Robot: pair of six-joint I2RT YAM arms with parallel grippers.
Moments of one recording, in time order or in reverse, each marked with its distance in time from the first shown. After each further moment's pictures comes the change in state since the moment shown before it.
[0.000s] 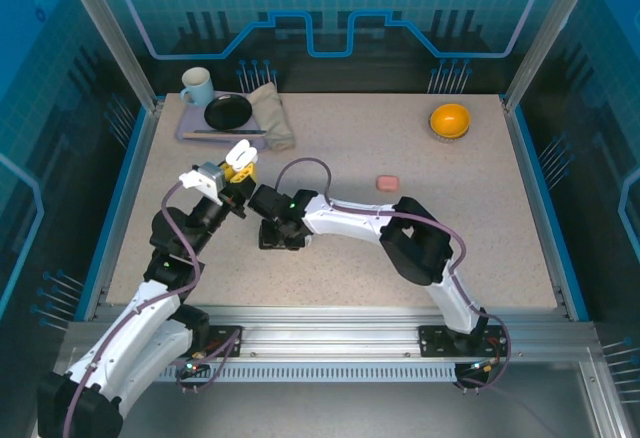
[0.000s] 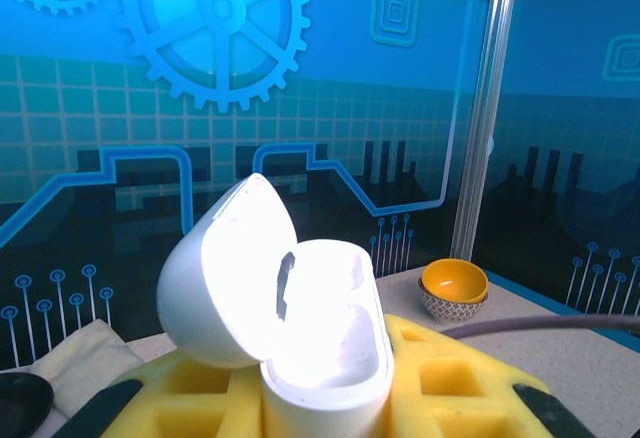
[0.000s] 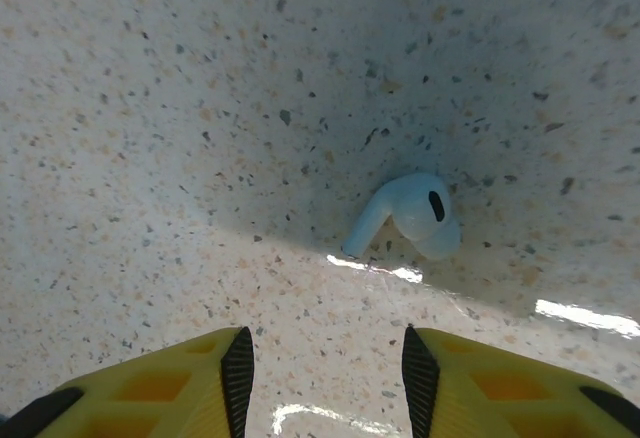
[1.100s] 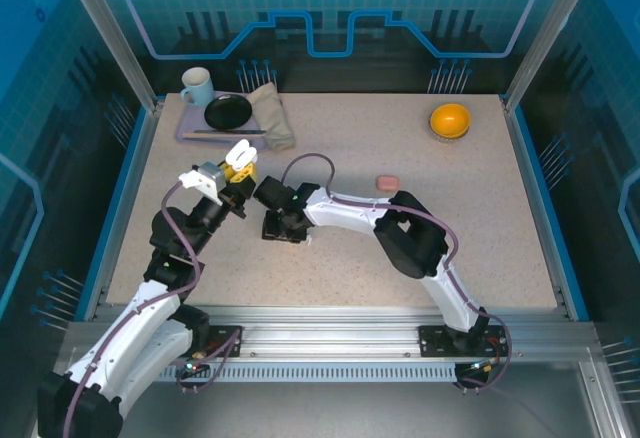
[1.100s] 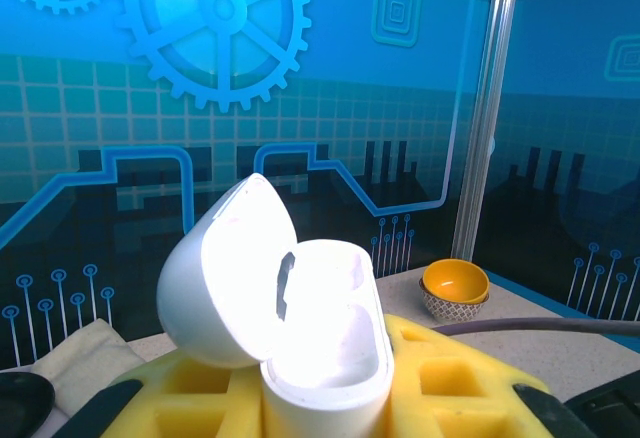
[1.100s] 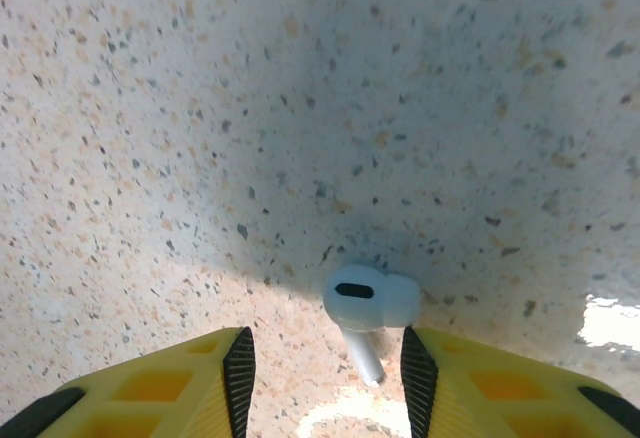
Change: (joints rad) left arm 0.000 0.000 0.000 0.000 -0.002 -0.001; right arm -0.063 0.050 0.031 0.031 -0.015 0.011
